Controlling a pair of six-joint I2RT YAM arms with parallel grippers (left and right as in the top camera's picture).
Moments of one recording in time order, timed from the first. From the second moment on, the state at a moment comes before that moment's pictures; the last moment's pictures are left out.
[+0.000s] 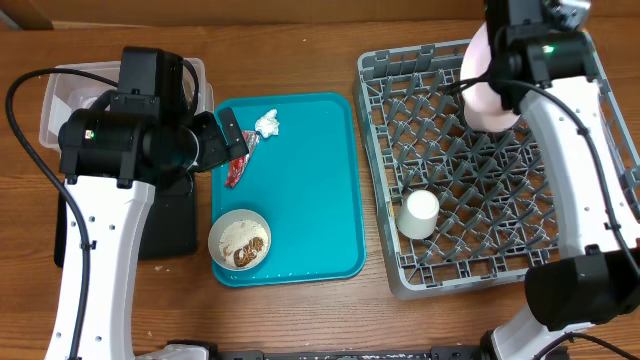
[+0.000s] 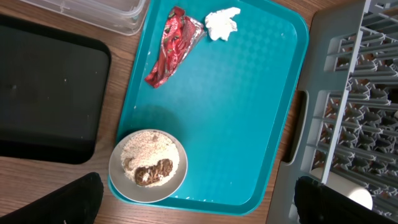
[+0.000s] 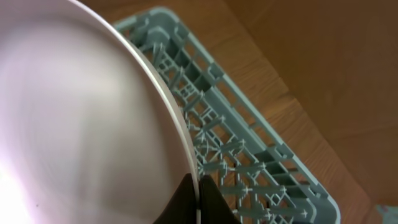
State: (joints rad) left arm -0.12 1.46 1.72 -1.41 0.08 -0.52; right arm 0.14 1.82 1.89 -1.22 0.79 0.47
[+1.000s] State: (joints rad) left arm -0.12 1.46 1.72 -1.41 0.08 -0.52; right arm 0.28 1.82 1.72 -1.13 0.91 0.53
